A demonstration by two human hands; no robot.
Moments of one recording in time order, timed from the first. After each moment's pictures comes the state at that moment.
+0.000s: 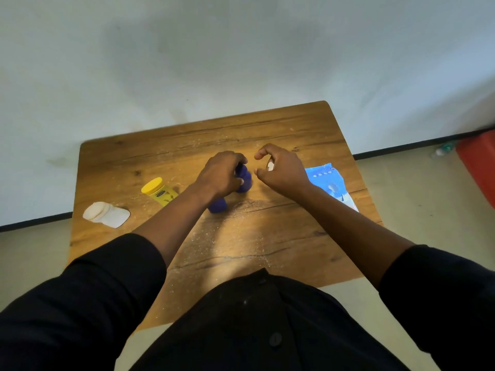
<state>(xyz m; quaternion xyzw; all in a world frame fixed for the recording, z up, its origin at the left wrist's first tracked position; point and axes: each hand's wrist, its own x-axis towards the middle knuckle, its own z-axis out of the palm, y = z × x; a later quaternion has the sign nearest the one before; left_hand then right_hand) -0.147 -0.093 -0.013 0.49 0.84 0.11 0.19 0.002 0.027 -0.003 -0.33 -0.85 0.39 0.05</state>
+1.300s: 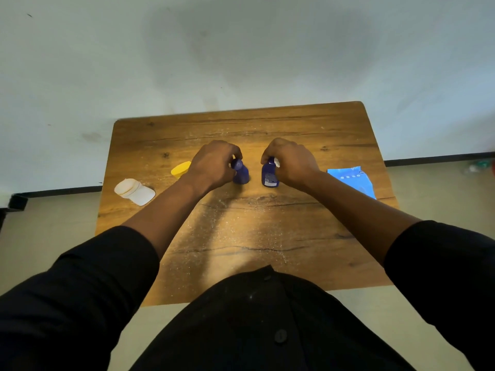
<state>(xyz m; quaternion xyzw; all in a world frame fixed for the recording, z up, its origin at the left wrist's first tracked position) -0.183 -0.151 0.014 0.45 0.88 0.06 0.16 -0.043 0.019 -0.006 -0.16 -0.96 0.22 -0.05</state>
